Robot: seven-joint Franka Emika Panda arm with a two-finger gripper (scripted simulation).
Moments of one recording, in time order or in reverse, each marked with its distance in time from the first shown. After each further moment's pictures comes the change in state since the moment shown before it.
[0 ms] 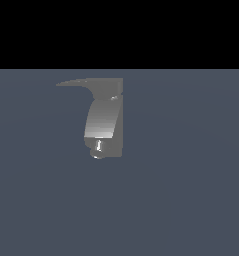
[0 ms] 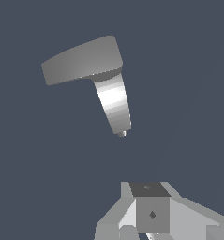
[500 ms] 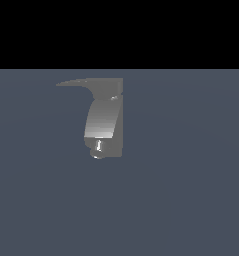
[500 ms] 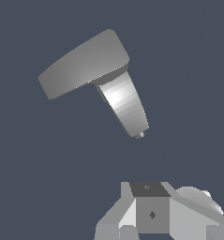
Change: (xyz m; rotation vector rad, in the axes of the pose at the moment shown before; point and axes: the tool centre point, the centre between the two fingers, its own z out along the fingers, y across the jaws) arm 0.014 -0.046 0.033 -0.006 -0.009 0.205
